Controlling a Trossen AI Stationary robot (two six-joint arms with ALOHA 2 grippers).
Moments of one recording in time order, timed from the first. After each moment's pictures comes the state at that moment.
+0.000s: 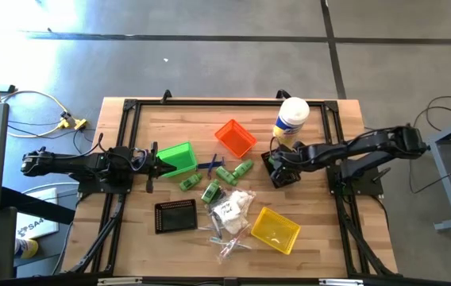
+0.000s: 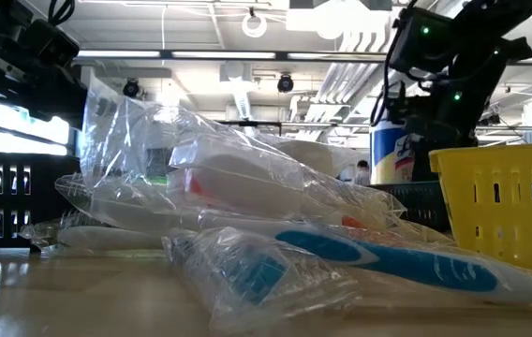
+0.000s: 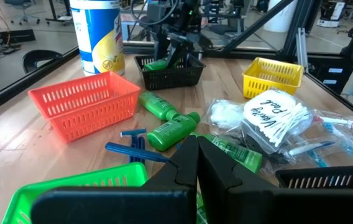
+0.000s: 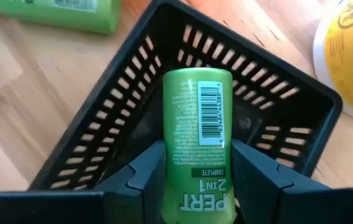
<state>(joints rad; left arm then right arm) 0.00 0.17 0.01 0.01 -0.02 -0.06 -0.02 1.33 0.63 -0.49 0.30 0.63</state>
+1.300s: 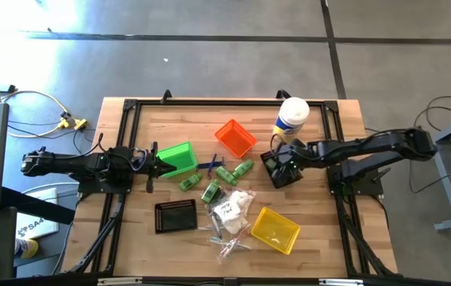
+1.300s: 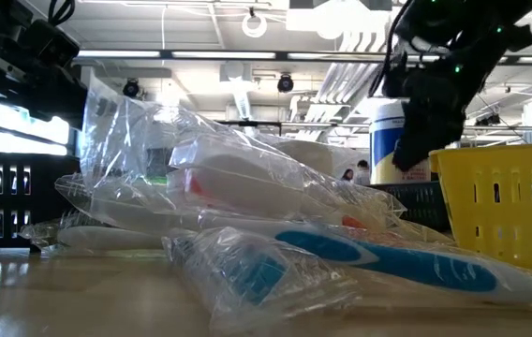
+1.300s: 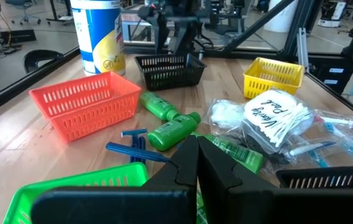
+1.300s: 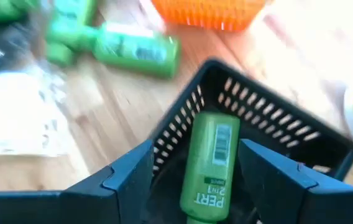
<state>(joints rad) 0.00 0.17 0.01 0.01 -0.02 -0.06 -0.03 1.18 0.64 -0.41 0.21 0.51</state>
